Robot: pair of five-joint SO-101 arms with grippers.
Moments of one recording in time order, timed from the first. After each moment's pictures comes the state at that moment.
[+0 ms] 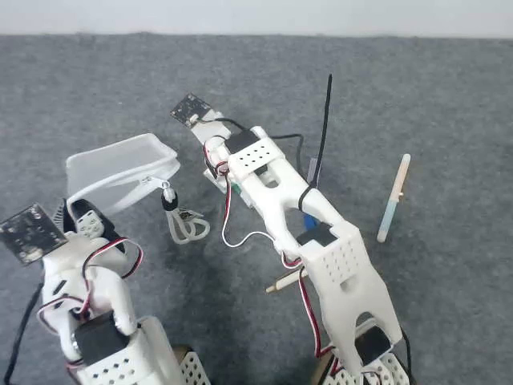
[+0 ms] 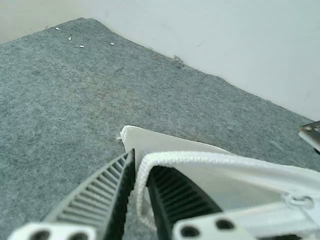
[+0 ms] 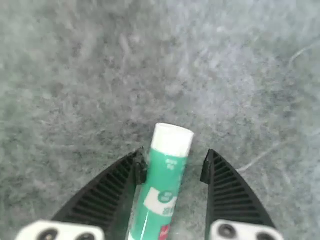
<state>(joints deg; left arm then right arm) -32.4 -96.7 78.2 53.8 15.1 -37.2 44.8 -28.0 59.2 16.2</state>
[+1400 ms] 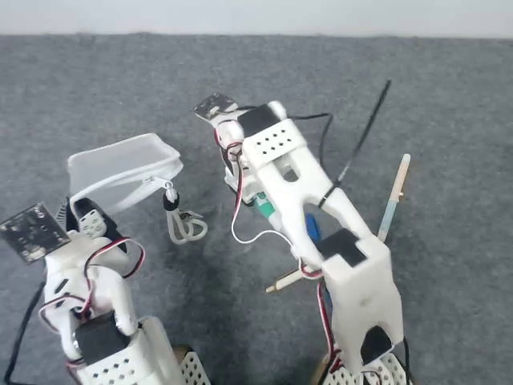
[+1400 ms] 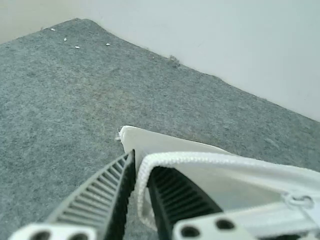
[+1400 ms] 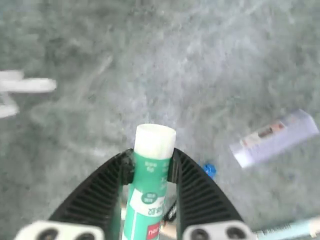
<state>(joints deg) -31.2 -96.7 78.2 53.8 15.1 -34.8 27.8 -29.1 96.3 11.5</state>
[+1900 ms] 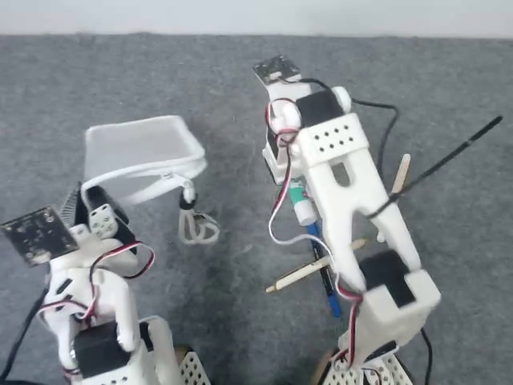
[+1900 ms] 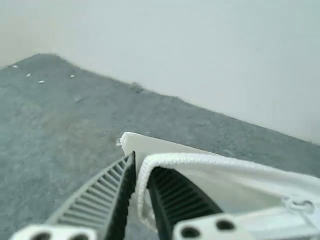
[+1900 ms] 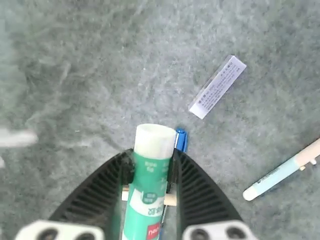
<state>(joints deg) -23.1 -96.7 69.1 56.9 14.7 -26.0 8.4 -16.6 95.0 1.4</state>
